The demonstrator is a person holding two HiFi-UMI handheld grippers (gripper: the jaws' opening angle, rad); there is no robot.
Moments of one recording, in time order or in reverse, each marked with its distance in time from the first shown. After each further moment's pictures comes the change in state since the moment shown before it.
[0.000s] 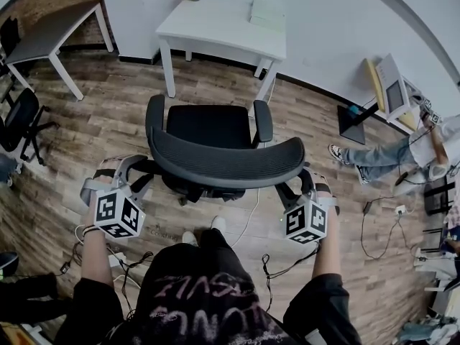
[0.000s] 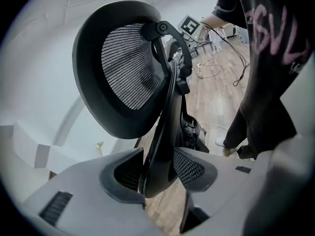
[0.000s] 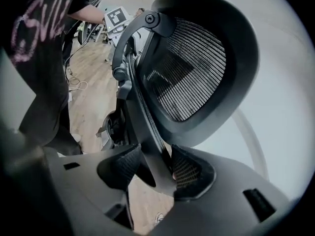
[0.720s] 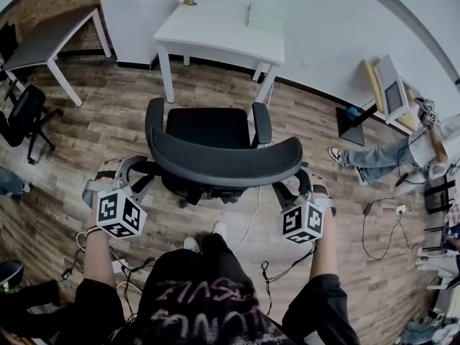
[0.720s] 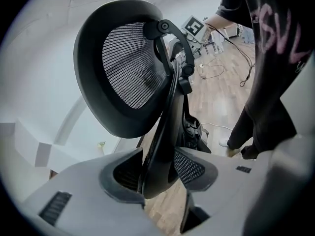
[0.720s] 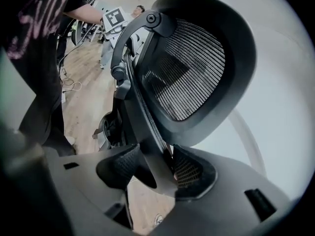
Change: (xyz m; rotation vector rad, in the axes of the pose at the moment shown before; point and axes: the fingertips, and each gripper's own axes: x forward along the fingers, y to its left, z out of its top) left arm 0.014 0.015 -0.008 -0.015 -0.009 0.023; right arm 0.016 -0.008 0.005 0.023 -0.007 -0.050
